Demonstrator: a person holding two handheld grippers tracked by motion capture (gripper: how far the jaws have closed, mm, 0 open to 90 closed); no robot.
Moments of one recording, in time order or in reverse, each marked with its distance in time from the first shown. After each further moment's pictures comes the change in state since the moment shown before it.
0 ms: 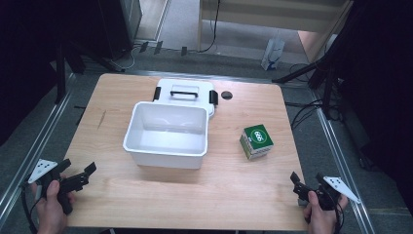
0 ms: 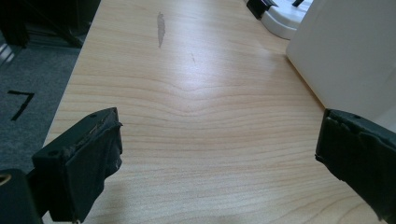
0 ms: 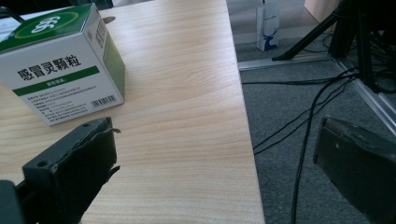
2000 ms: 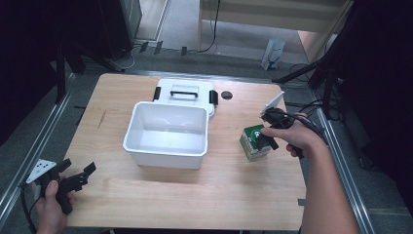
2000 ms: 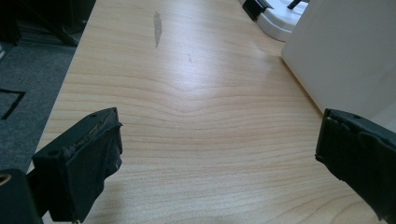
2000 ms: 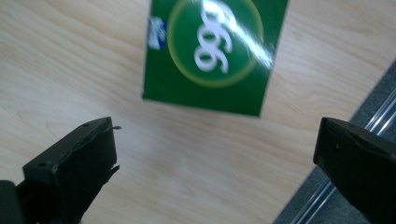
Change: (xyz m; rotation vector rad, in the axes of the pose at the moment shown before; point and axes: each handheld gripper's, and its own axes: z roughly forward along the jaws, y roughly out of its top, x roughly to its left) left arm 0.002 0.000 0.000 -0.002 -0.023 -0.016; right arm 0.156 0.176 0.117 1.076 0.058 -0.484
